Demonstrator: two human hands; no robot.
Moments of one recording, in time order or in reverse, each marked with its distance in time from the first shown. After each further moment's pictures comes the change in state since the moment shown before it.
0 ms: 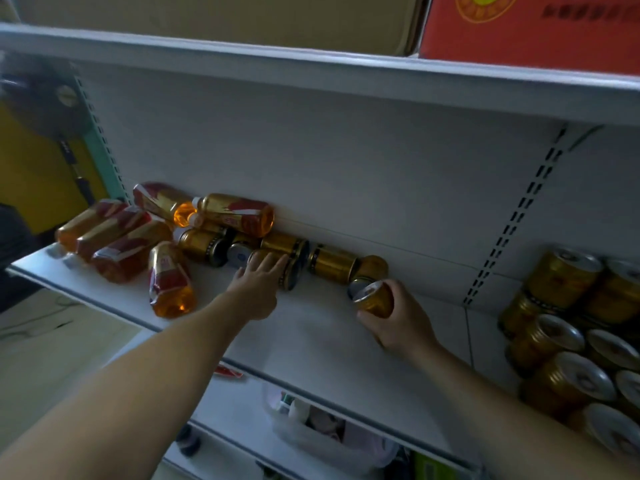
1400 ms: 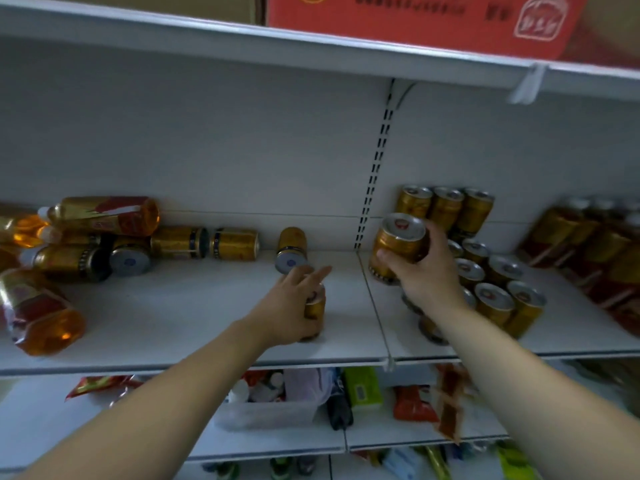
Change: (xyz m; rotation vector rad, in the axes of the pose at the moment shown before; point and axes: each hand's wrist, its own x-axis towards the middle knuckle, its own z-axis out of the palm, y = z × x) left_hand -0.053 0.149 0.035 -0.427 -0.015 0.665; right_hand -0.111 0.015 -0.127 0.249 0.559 0.085
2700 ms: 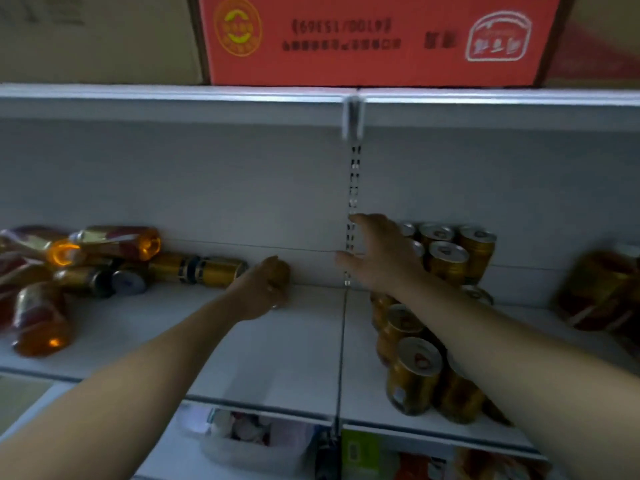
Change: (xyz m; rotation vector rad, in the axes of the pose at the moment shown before) left_hand 0.077 0.030 -0.032 -0.058 0.110 -0.557; right_hand 0.114 0.000 -0.021 -0.430 -0.435 -0.420
